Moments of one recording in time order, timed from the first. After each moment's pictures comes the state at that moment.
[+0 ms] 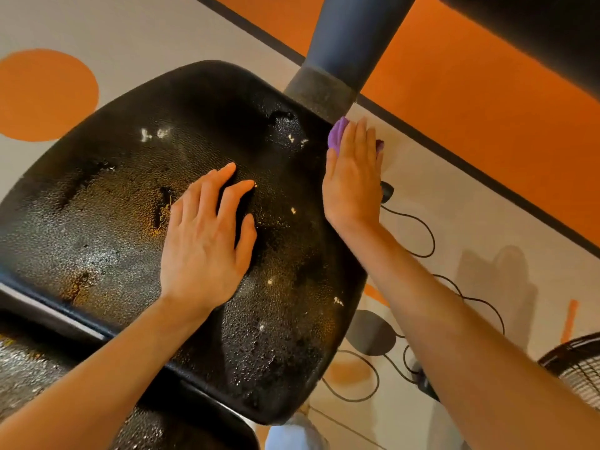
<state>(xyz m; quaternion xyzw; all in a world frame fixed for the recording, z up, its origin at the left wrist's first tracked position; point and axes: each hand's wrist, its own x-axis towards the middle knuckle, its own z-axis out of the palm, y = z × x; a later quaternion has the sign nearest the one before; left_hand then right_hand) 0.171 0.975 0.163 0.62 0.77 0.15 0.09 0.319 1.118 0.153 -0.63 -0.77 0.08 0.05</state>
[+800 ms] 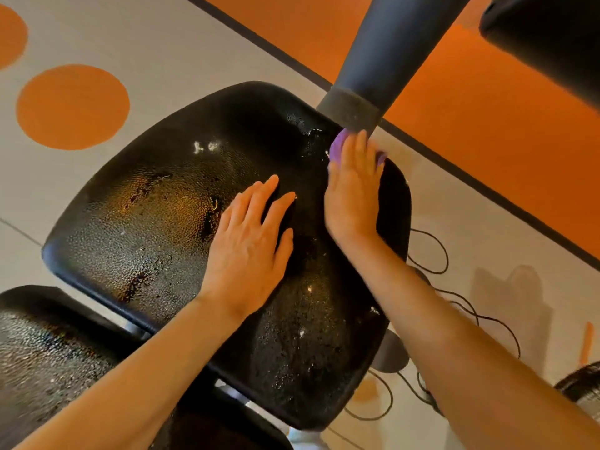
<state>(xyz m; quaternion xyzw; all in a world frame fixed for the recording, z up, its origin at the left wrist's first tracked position) 0.159 0.972 0.166 0.65 0.74 0.14 0.13 0.271 1.099 0.154 -0.63 -0.77 0.08 0.09</state>
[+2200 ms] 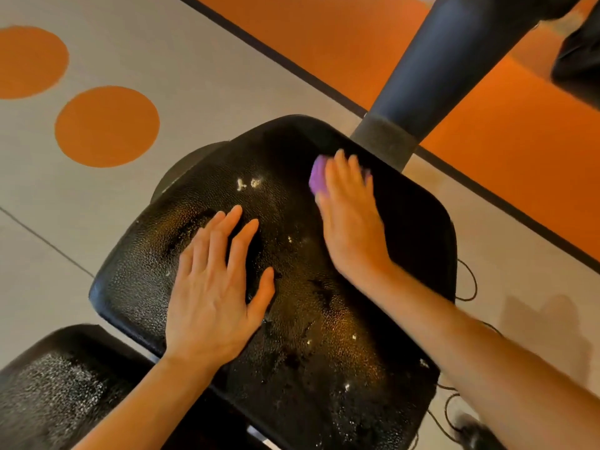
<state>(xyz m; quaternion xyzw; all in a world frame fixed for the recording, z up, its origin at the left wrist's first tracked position) 0.094 0.943 0.169 0.59 0.79 0.10 0.09 0.229 1.100 0.156 -0.50 -0.85 0.12 0.07</state>
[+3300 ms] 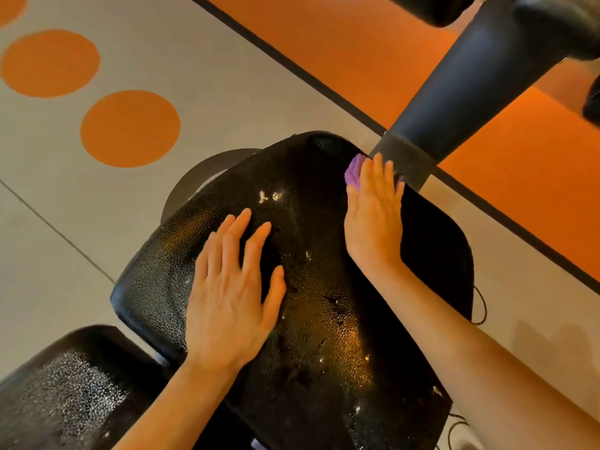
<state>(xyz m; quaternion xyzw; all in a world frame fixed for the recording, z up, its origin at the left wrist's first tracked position) 0.094 0.946 0.171 0.54 0.82 0.13 0.09 0.216 1.129 0.148 -0.58 -0.81 0.07 0.07</state>
